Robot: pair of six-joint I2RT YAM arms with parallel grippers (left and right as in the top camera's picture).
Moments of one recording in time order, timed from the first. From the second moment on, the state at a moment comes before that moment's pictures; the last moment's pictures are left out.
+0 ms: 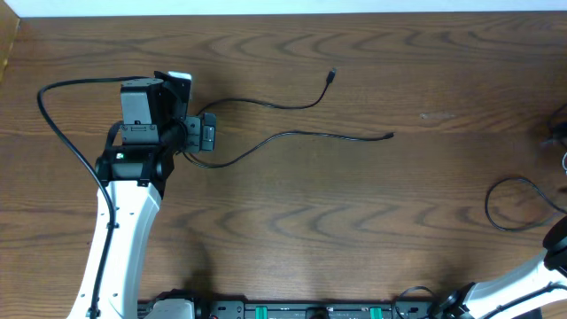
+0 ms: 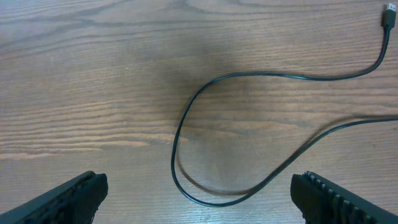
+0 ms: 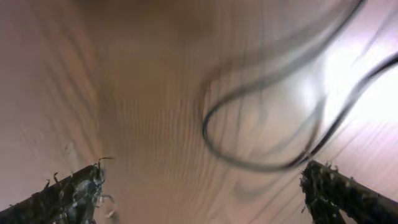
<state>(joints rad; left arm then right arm) 0.00 1.29 1.09 -0.63 0.02 0.14 -0.74 1.95 1.65 -1.26 -0.20 0.67</state>
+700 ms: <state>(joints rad) 0.00 1.29 1.09 -0.63 0.02 0.14 -0.20 1.95 1.47 -0.68 -0.77 0.33</state>
